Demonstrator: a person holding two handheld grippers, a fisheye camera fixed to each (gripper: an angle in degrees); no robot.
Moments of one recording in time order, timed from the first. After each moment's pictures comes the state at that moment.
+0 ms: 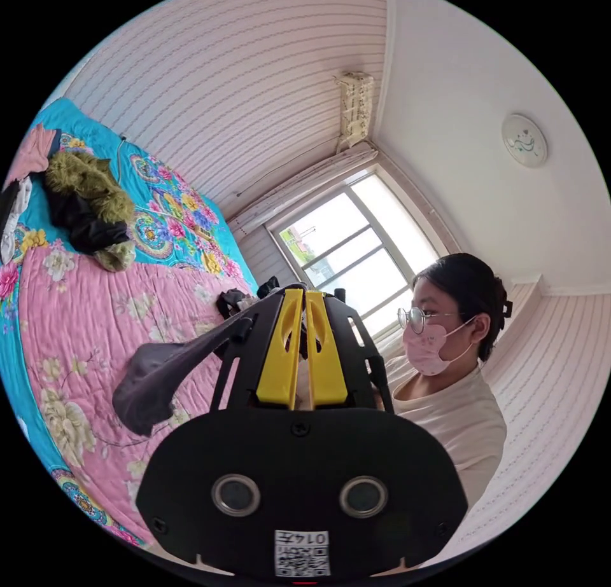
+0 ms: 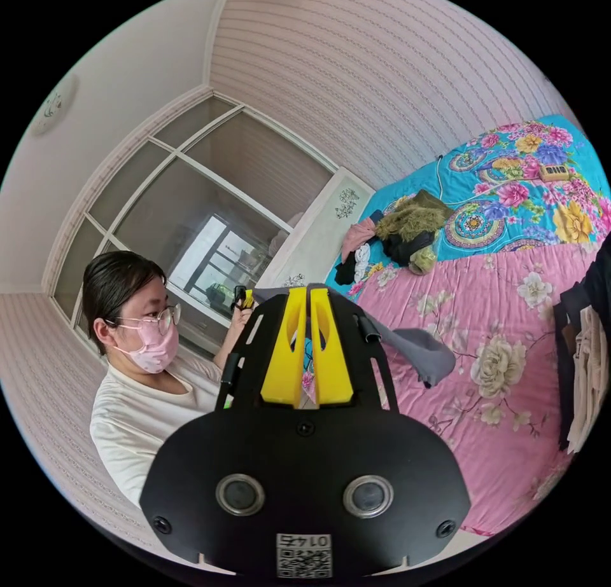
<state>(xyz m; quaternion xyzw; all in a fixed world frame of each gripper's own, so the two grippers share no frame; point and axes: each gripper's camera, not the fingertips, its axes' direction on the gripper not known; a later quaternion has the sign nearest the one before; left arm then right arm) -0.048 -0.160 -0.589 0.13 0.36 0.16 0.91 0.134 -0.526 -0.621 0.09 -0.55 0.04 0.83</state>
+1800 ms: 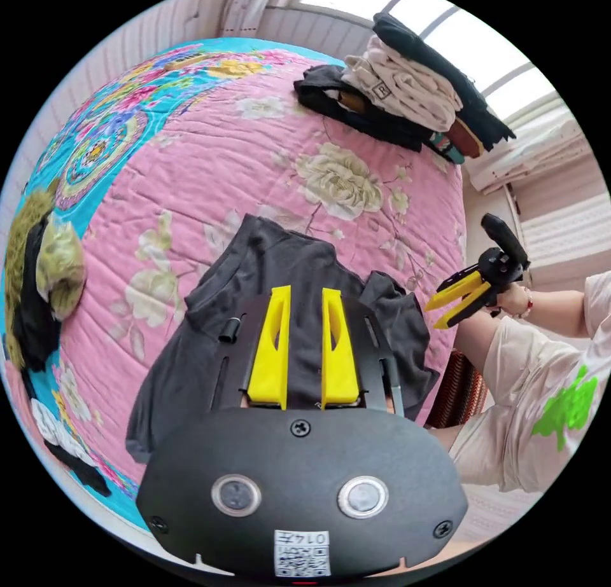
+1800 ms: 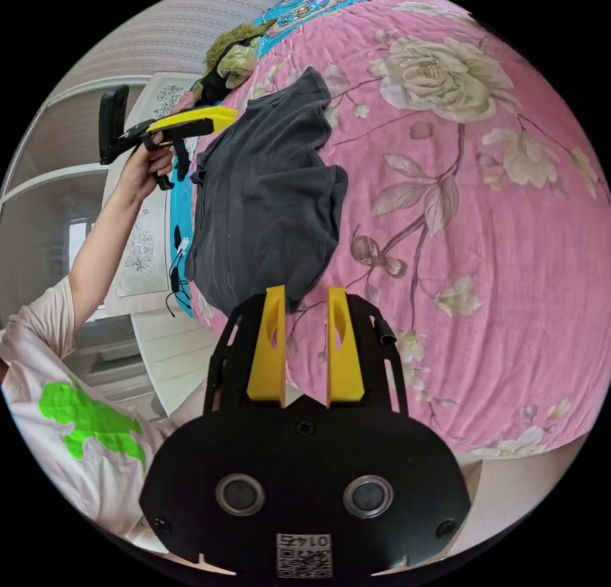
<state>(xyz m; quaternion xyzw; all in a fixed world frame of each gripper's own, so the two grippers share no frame) 0.204 -0.356 -0.069 -0.24 -0.08 0.45 0.86 0.119 -0.419 -0.076 -0.25 -0.39 0.15 0.88</state>
